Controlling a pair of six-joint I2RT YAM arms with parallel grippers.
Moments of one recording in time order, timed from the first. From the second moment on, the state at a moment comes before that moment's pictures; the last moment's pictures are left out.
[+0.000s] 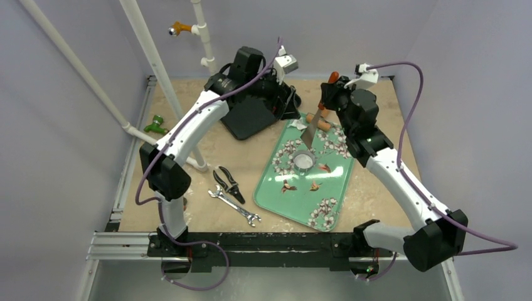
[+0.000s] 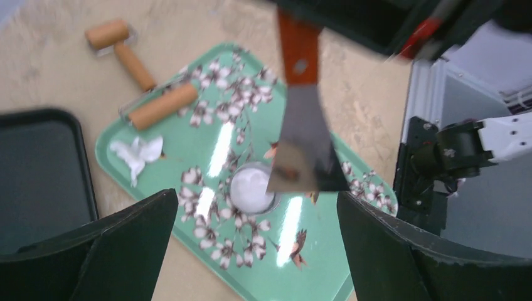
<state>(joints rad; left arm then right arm) -0.58 1.93 2.00 -0.69 0.66 0.08 0.37 1.21 1.11 0.06 0.26 0.40</state>
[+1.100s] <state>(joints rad) -0.67 1.94 2.07 -0.57 0.64 0.13 0.52 1.20 1.08 0.12 0.34 0.72</state>
